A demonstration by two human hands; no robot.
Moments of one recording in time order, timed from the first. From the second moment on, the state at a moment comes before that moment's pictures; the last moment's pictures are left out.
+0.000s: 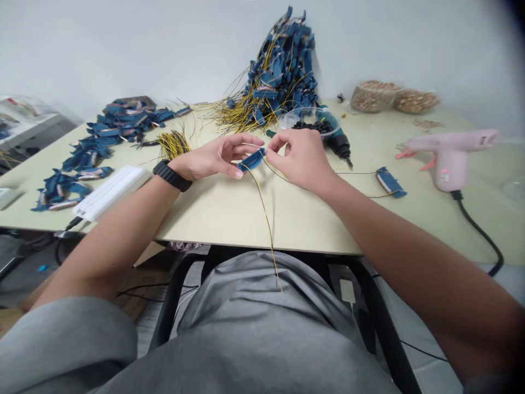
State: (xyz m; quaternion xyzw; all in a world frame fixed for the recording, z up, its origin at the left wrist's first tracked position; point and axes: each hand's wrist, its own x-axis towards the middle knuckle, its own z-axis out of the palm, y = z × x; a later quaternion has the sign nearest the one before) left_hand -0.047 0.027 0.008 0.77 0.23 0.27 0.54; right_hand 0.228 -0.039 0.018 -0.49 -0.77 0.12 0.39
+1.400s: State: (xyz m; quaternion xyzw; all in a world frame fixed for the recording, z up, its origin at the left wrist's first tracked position) left_hand -0.044 0.028 0.009 0.75 0.27 0.32 0.51; right_hand 0.238 -0.039 0.022 -0.48 -0.74 0.29 0.37
